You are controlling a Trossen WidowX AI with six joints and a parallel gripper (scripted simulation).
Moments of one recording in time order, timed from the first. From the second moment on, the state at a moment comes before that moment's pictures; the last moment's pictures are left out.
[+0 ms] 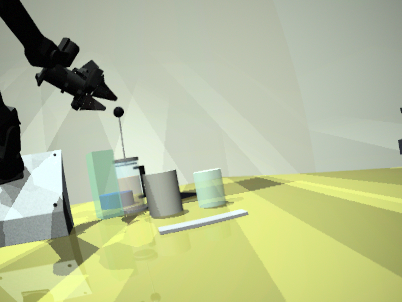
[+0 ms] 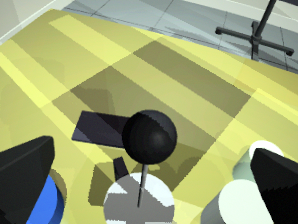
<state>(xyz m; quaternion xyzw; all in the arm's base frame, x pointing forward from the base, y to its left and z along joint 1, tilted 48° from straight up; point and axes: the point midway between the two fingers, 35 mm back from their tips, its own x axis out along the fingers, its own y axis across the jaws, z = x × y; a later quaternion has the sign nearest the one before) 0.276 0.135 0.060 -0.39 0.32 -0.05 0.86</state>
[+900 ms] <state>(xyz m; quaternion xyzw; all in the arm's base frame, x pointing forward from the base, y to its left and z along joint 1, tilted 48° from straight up) 0.302 0.122 0.040 -0.39 0.32 -0.05 0.86</state>
